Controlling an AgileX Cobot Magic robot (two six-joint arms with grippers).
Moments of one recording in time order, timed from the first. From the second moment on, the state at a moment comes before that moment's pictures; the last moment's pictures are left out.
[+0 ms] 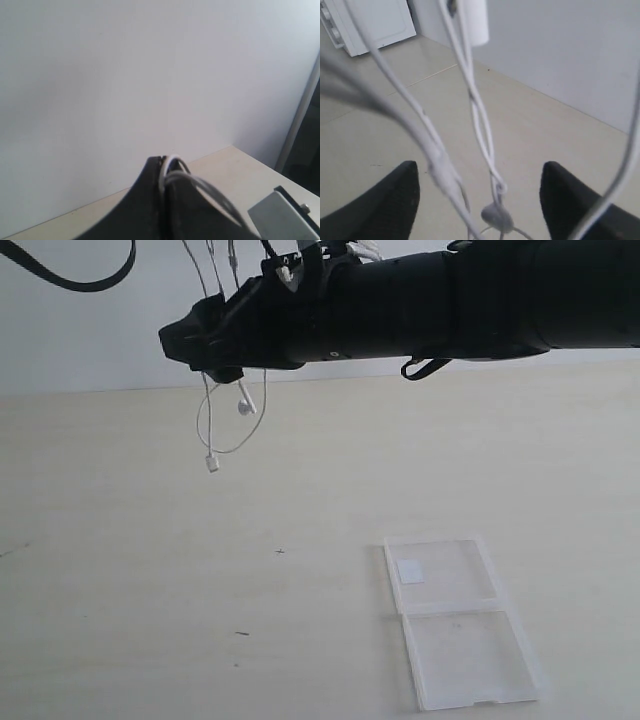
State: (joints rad) left arm -0.40 1.37 -1.13 0.75 -0.14 -0.92; right arm 0.62 1.74 -1.24 1.74 0.44 -1.71
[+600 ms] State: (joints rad) left arm -0.40 1.37 -1.13 0.76 -0.13 -0.92; right arm 0.62 1.74 -1.24 1.74 0.39 -1.70
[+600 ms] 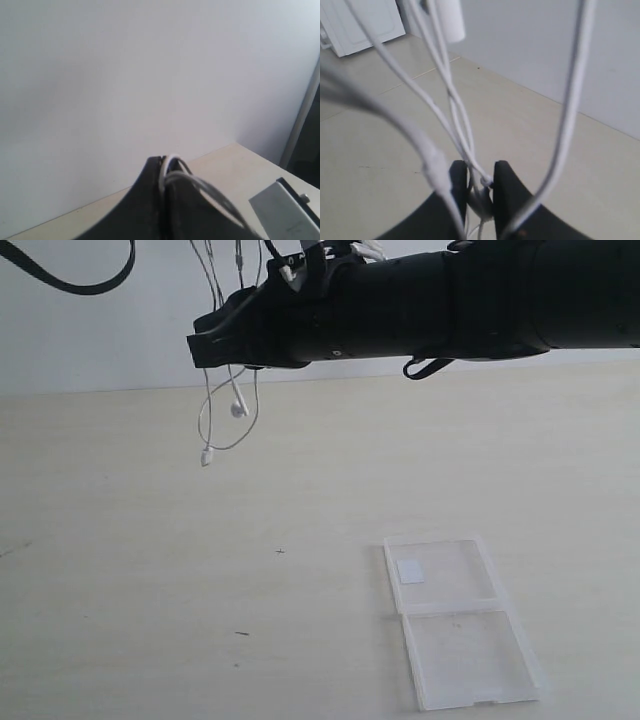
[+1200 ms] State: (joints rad) left arm -0.40 1.37 -1.13 0.79 -0.10 -0.92; right arm 0.62 1.66 -1.25 1.75 0.00 -1.88
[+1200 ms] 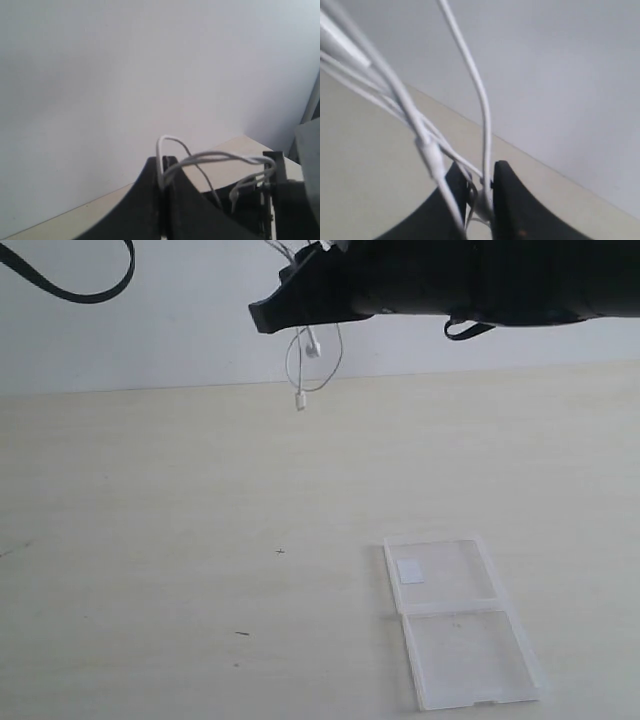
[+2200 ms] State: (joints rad) left arm -0.41 1.37 -0.97 0.84 -0.30 -0.96; right arm 0.63 1.44 -1.23 1.74 -0.01 -2.07
